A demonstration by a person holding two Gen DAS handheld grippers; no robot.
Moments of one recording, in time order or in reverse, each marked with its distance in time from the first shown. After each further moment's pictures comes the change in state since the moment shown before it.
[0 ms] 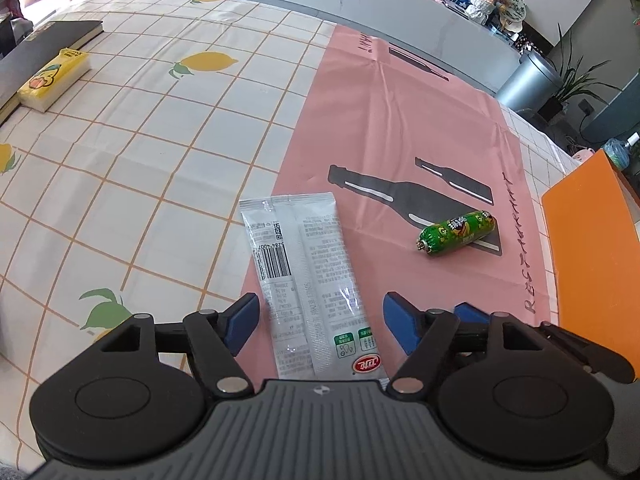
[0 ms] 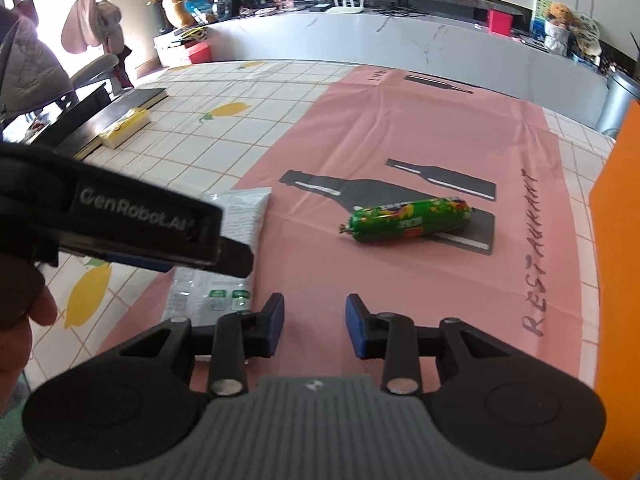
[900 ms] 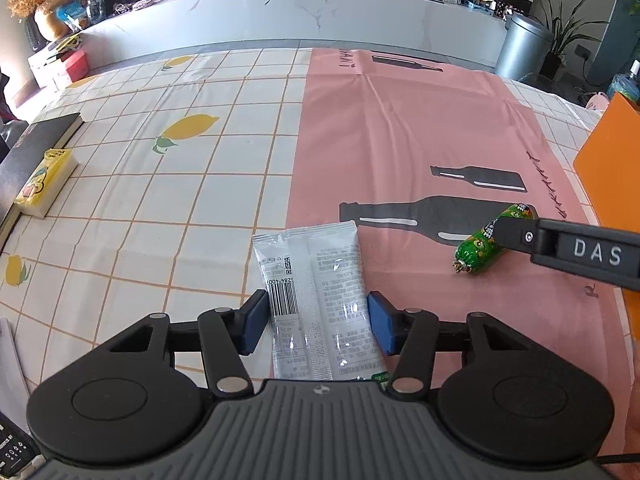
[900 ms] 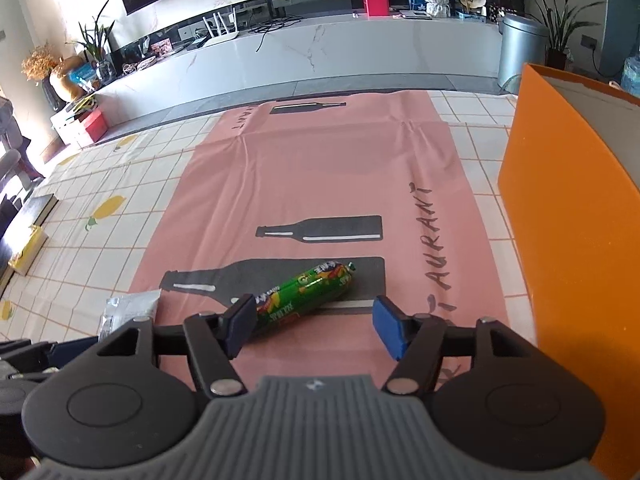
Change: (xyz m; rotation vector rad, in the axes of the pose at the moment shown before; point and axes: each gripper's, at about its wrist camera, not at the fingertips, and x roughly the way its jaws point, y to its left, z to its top) left arm 0.020 -0.014 0.013 0.250 -0.095 0.141; right arm 0.018 -0.049 0.047 0.313 -0.039 -0.146
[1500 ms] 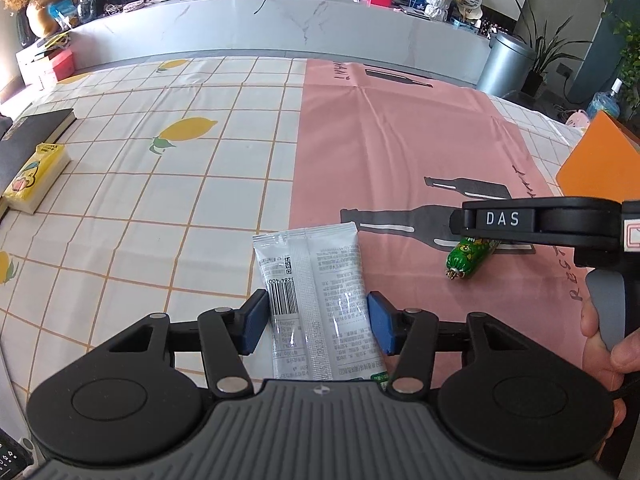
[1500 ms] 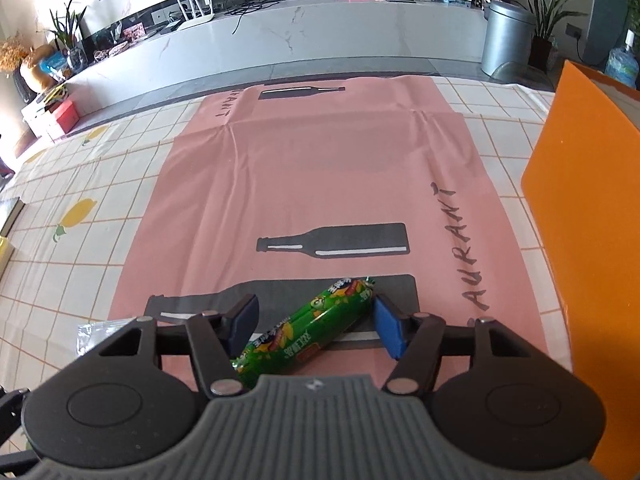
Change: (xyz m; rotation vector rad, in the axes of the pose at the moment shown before) left arm -0.004 0.017 -0.006 -0.022 -0.041 -0.079; right arm 0.035 0.032 0.012 -0.056 0.038 -0.108
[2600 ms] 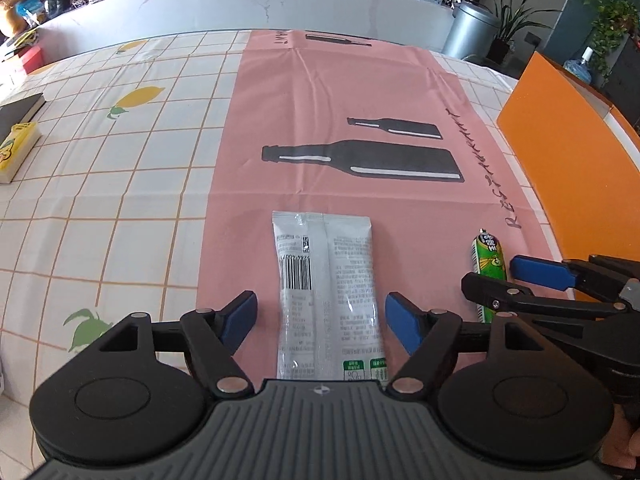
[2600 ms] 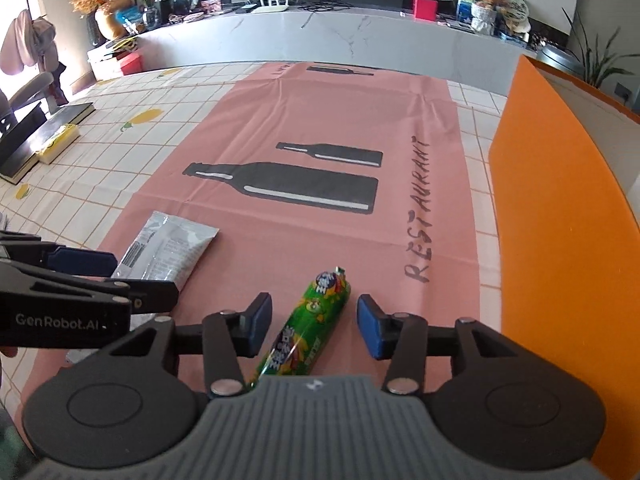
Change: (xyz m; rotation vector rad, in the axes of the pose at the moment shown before) left arm -0.023 -0.044 -0.037 0.062 0.080 -0.056; right arm -0.074 -0.047 -0.089 -0.162 -0.001 0.081
